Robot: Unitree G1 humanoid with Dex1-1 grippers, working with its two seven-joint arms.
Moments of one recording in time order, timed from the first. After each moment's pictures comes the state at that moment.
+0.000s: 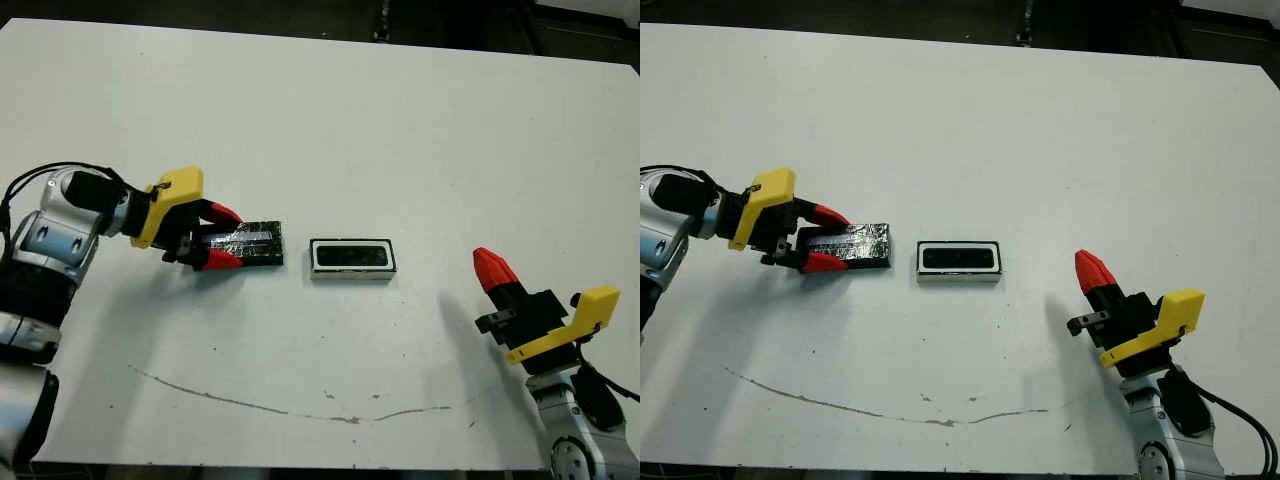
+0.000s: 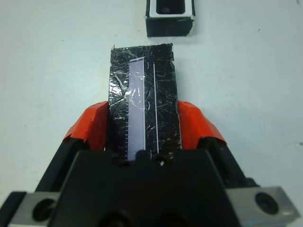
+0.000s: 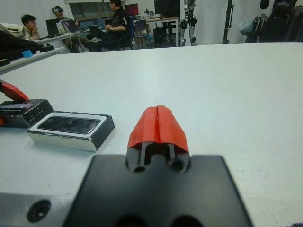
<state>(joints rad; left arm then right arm) -0.70 0.69 -0.22 0.50 -0.10 0.06 -1.39 0.18 -0.24 -0.17 -0.24 0.45 0.04 0.46</state>
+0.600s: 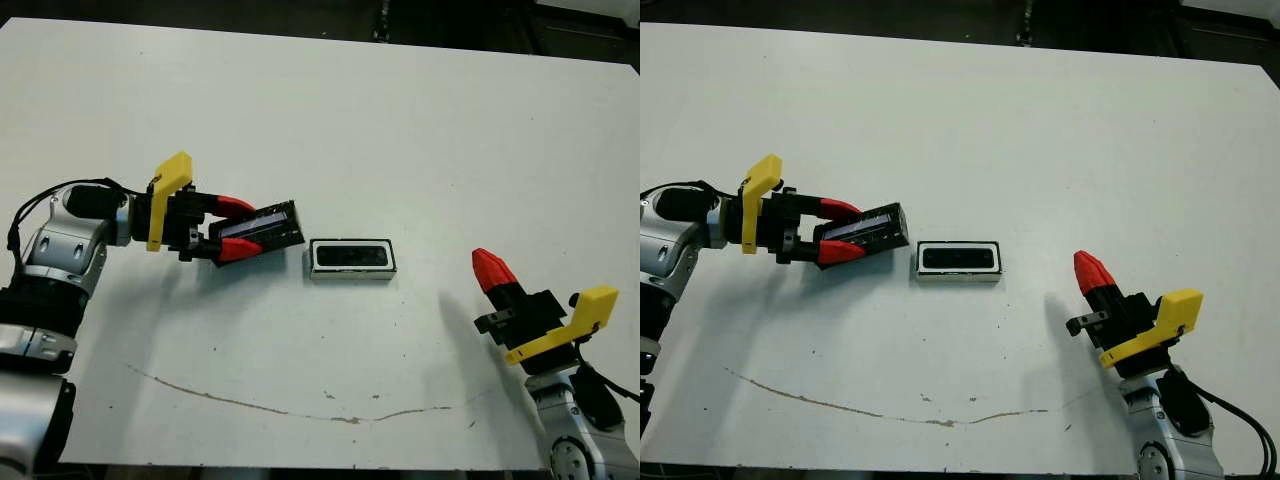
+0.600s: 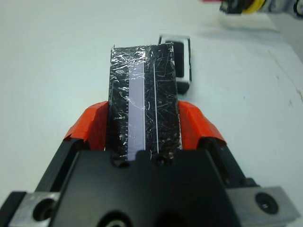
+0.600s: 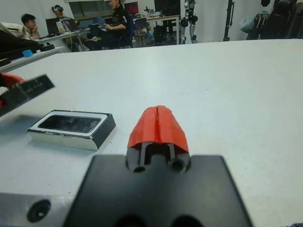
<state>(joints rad) -0.65 0.60 -0.12 0.46 -0.28 0.15 -1.35 0.18 -0.24 -0.16 -0.24 0.46 0.06 0.46</state>
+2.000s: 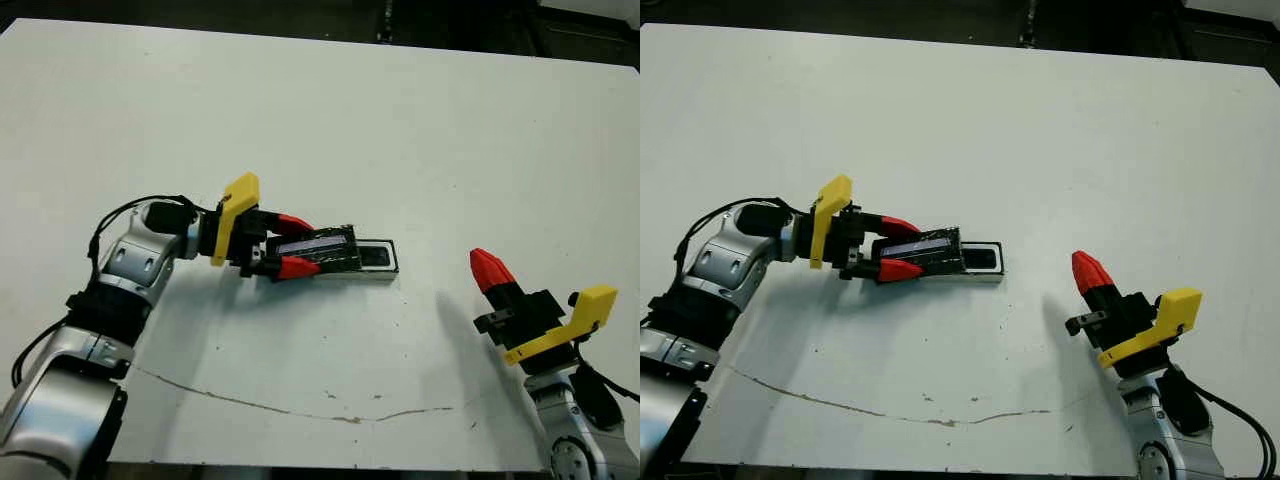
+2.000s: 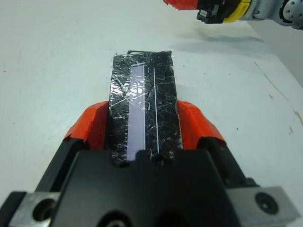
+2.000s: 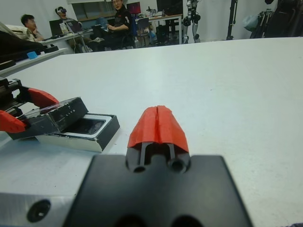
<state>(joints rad) -0.67 0.42 -0.25 0.46 -0.22 0.17 -1.29 0.18 -0.24 -0.16 -0.25 0.46 0.07 0.46</state>
